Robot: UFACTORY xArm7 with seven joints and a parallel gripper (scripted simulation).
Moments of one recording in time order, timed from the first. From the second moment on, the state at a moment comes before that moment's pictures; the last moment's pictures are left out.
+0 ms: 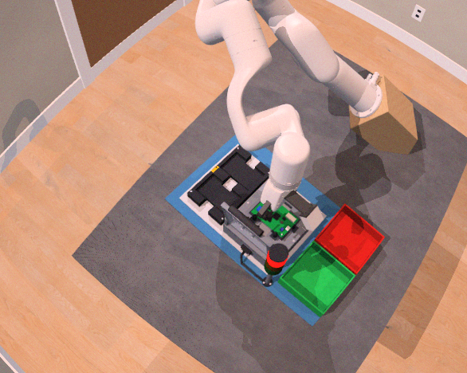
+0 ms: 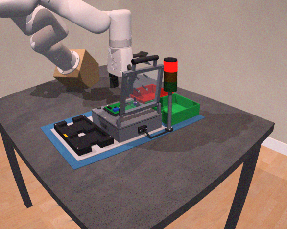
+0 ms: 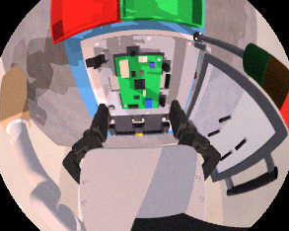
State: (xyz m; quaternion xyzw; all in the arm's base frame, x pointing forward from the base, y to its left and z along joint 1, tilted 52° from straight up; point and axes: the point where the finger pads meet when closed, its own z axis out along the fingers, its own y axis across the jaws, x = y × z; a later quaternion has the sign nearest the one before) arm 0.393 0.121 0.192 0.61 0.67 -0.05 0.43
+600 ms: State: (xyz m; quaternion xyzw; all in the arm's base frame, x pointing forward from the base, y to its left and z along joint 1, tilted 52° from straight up) arm 0.398 0.118 0.187 0.61 0.67 -0.05 0.43
